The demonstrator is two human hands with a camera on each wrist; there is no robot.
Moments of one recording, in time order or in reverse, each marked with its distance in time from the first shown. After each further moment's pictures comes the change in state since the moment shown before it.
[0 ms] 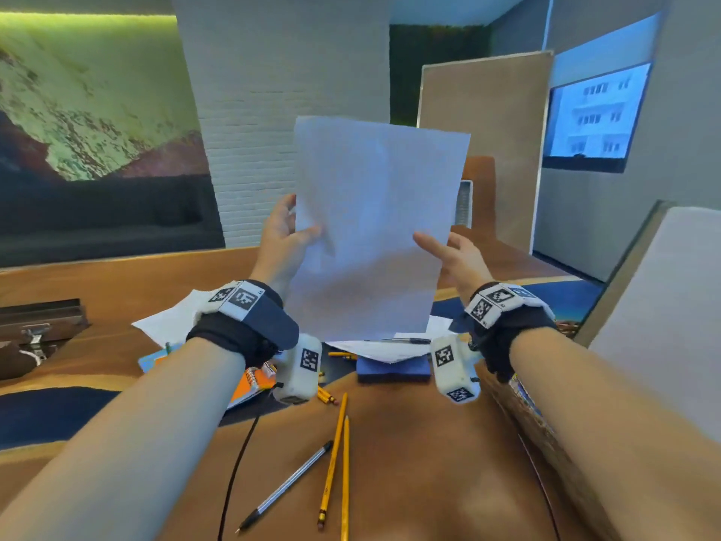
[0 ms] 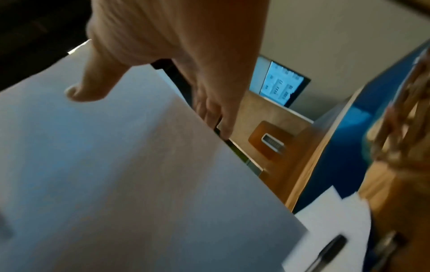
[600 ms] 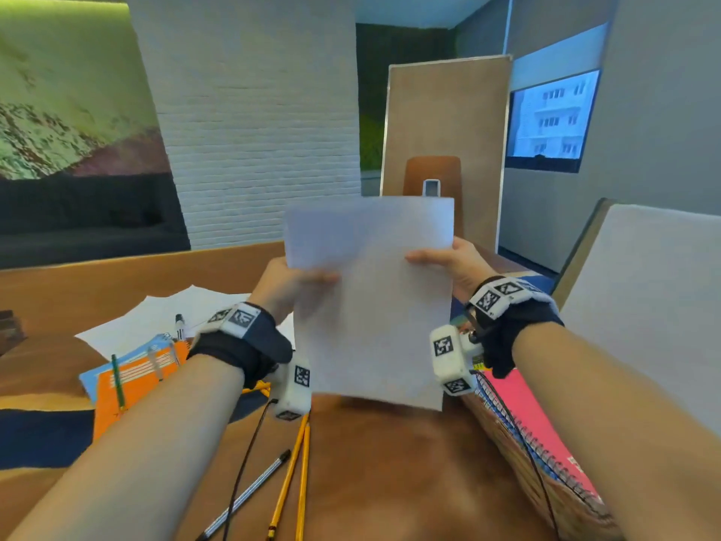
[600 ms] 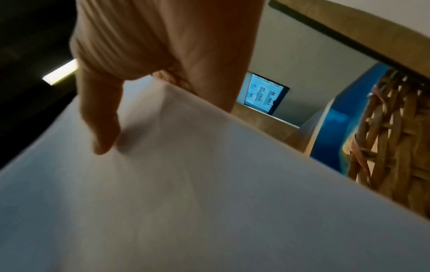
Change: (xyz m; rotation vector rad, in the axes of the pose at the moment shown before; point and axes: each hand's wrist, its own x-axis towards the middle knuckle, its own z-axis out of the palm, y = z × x) left_hand -0.010 -0.050 0.045 -0.031 -0.148 -0.340; right_hand 0.007 0.002 -0.058 0.140 -0.160 -0.004
